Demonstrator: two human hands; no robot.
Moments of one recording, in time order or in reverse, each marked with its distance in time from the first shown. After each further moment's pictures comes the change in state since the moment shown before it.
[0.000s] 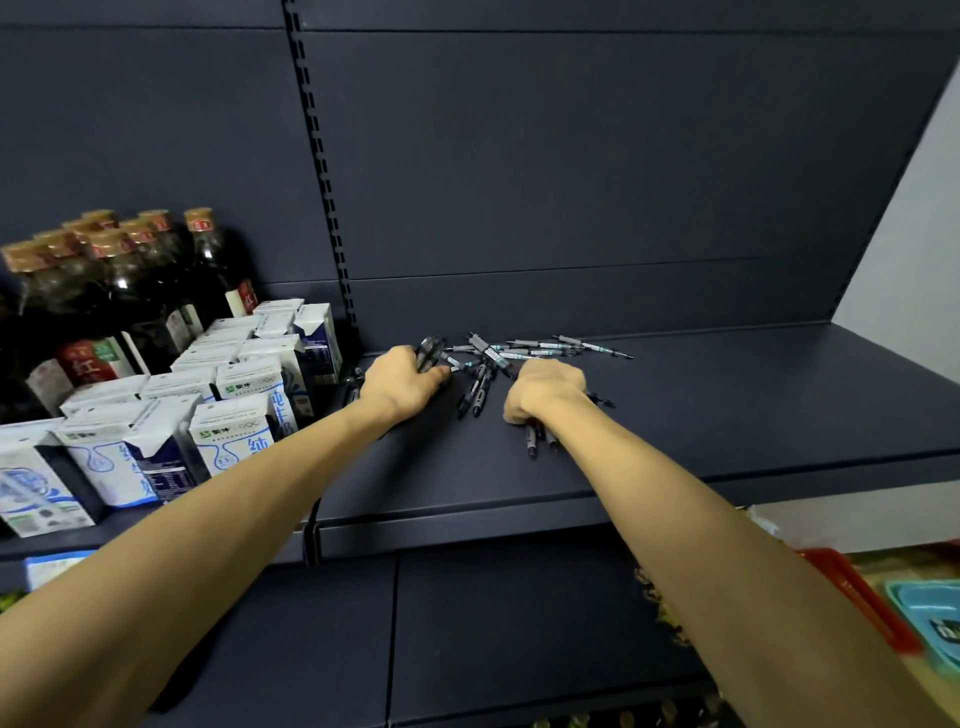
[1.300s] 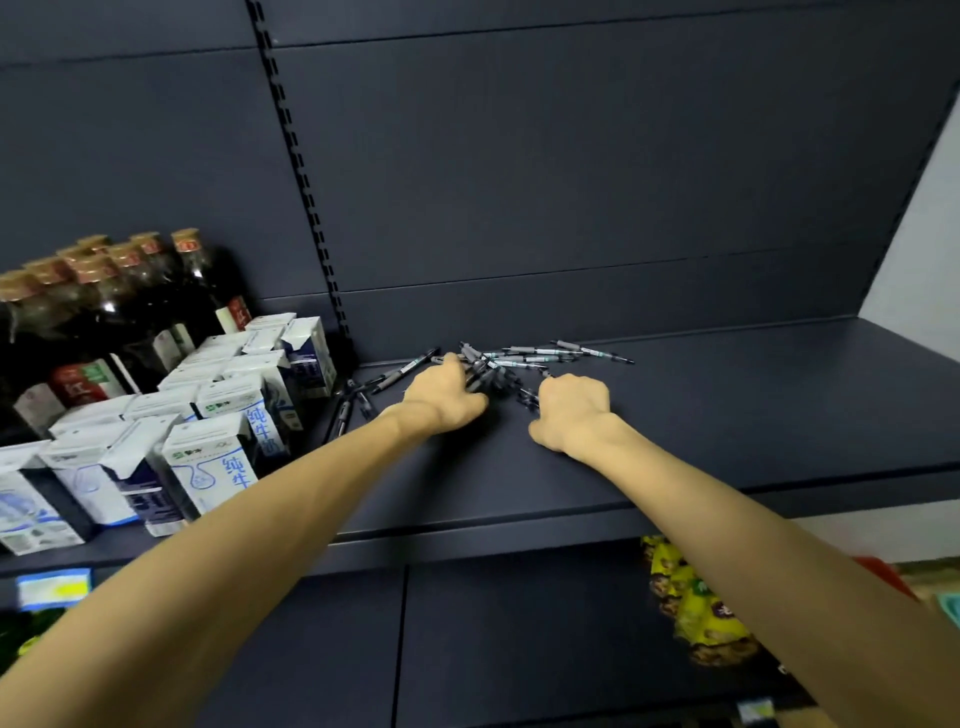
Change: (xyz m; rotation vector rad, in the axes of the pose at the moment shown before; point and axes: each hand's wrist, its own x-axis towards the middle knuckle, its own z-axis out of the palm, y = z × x) left_hand 0.007 0.056 0.045 0.253 -0.170 0.011; right_hand 0.010 0.056 0.023 -0.096 0.206 -0.185
